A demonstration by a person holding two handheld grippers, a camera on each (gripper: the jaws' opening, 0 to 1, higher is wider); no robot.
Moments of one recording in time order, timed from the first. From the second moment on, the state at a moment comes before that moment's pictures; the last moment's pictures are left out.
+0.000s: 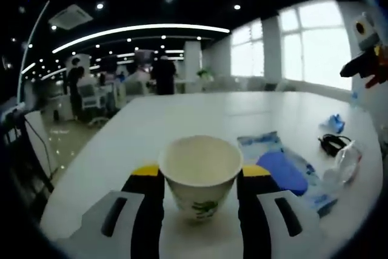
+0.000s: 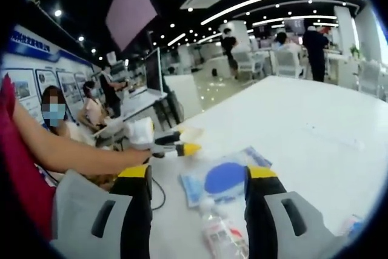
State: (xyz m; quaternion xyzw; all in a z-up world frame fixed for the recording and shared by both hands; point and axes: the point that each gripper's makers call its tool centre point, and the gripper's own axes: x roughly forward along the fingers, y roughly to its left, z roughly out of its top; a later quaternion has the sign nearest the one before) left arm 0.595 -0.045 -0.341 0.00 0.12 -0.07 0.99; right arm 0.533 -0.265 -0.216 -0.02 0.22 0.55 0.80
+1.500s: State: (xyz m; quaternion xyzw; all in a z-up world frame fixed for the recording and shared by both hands) left arm 0.514 -0.148 -0.221 0.02 0.05 -0.20 0.98; right arm 0.566 -0.363 -0.153 0.00 0.15 0.47 0.87
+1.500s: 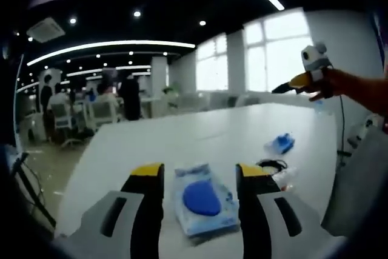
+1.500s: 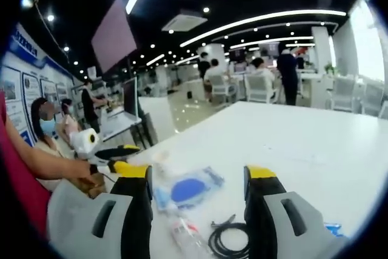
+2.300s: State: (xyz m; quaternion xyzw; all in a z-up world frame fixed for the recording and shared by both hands) left arm 0.480 -0.181 -0.223 0.02 0.09 -0.24 0.97; right arm 0.517 -0.321 -0.296 -0.29 0.32 0.57 0.70
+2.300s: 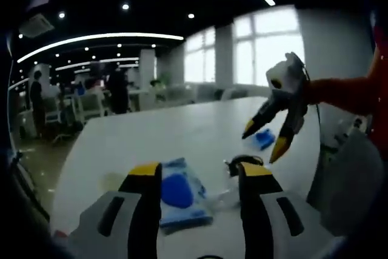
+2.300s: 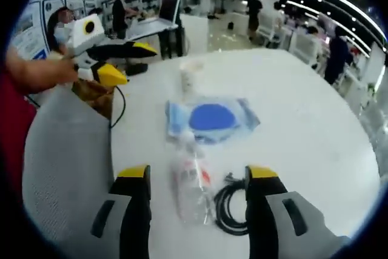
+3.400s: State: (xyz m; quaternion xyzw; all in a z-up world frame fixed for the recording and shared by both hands) left arm 0.470 -0.194 -0.230 0.00 0.12 -0.25 0.96; right arm 0.515 -0.310 -0.388 -0.36 0.41 0.57 0.61
